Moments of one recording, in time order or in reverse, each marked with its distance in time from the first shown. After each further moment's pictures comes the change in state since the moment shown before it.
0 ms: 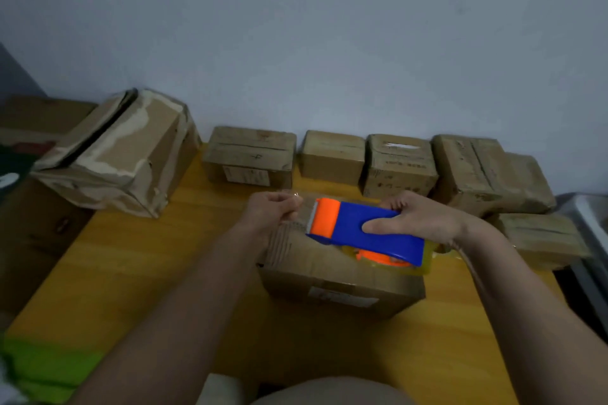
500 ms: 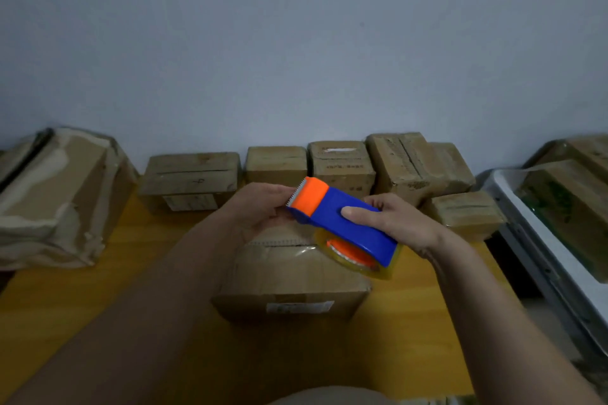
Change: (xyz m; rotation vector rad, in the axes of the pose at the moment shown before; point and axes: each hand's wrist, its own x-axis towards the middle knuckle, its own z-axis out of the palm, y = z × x) left_hand -0.004 0.049 0.072 0.040 -0.444 0.060; right_hand -0.046 0.042 -0.014 0.260 0.257 -0.072
